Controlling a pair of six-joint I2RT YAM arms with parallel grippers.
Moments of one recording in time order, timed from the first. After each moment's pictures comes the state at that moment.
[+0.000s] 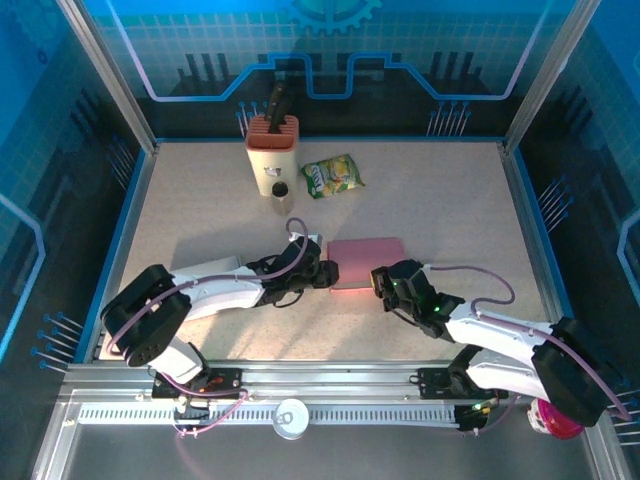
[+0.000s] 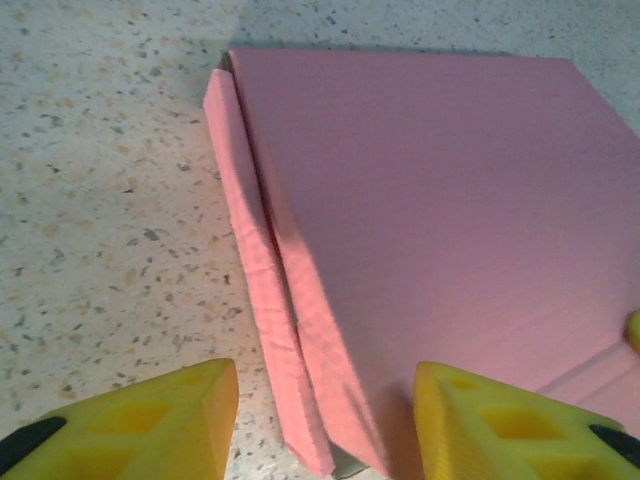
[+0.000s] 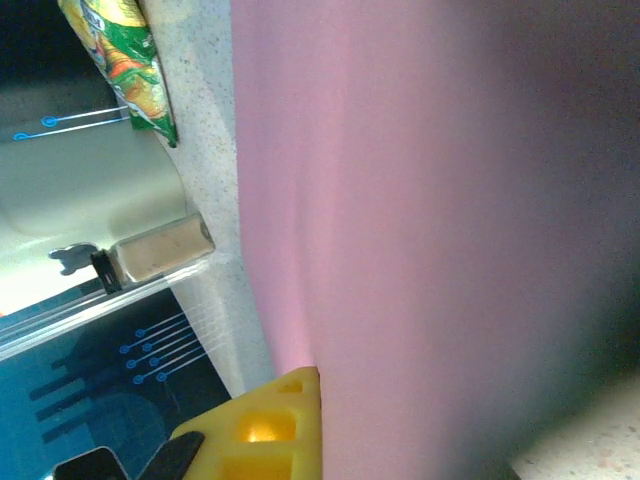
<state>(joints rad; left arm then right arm) -0.79 1.55 0.74 0.03 -0.03 -0.80 0.73 1.11 0.33 0.15 0.18 1.84</state>
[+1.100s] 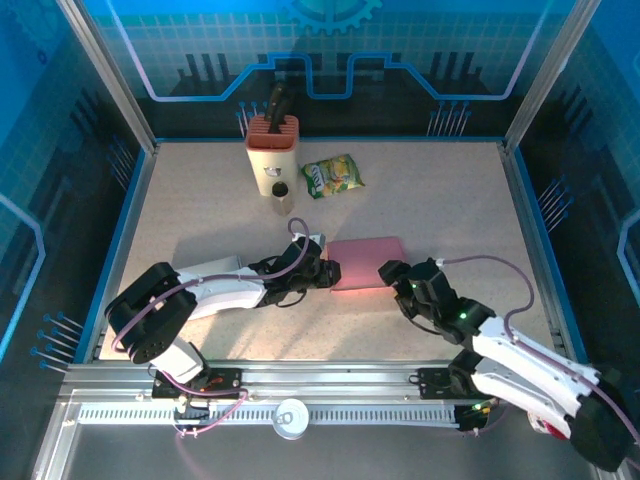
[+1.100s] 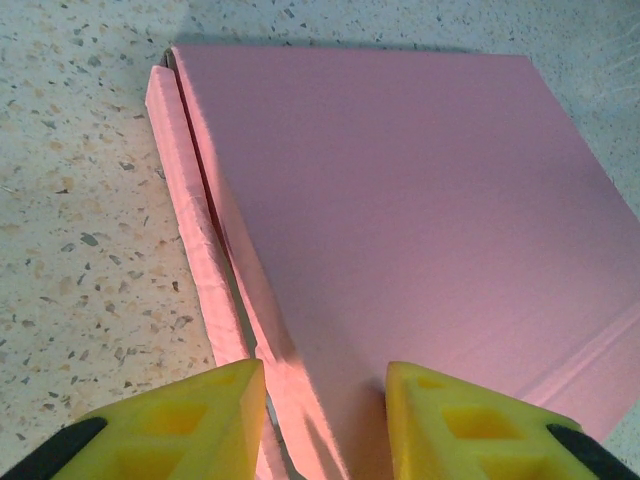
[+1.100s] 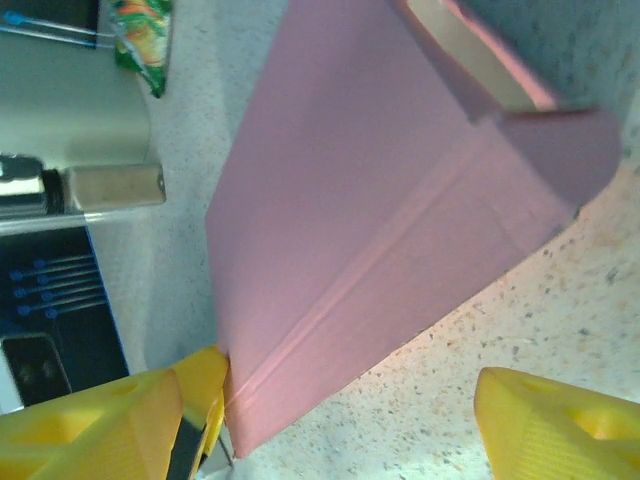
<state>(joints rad) -0.79 1.57 0.73 0.11 0.01 -0.82 0.67 0.76 0.39 -0.31 0.13 1.42</state>
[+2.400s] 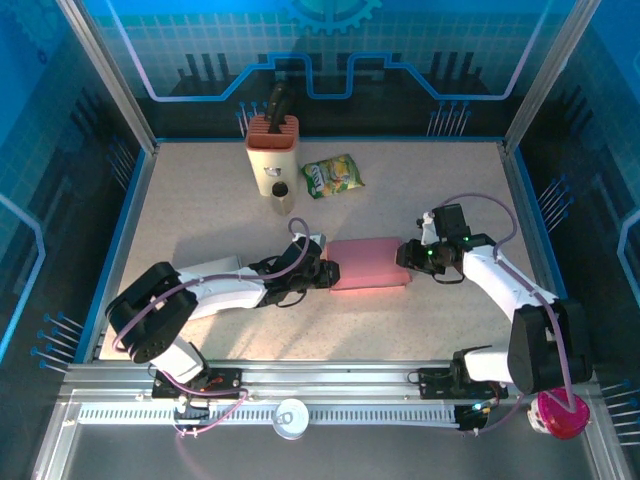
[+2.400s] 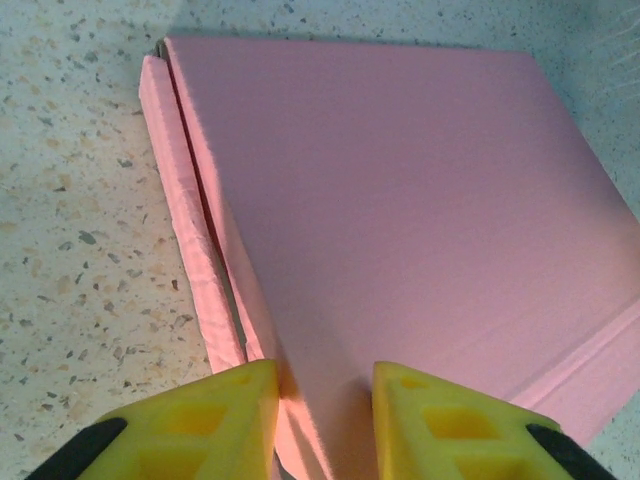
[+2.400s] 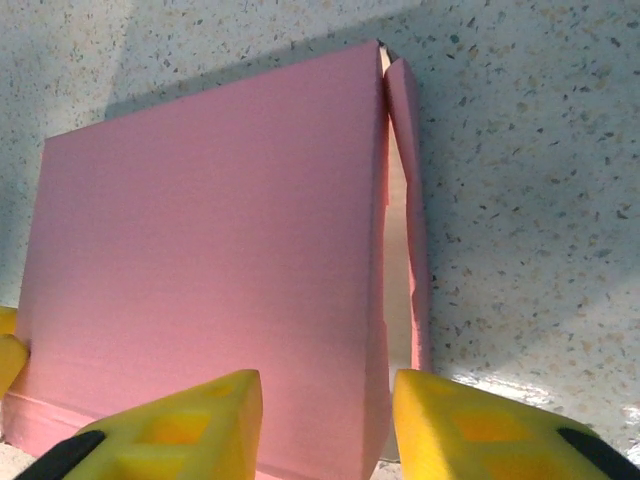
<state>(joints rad) -0.79 1.58 0.73 0.11 0.02 -0.82 0.16 1.32 0.77 -0.56 -0.35 0.36</state>
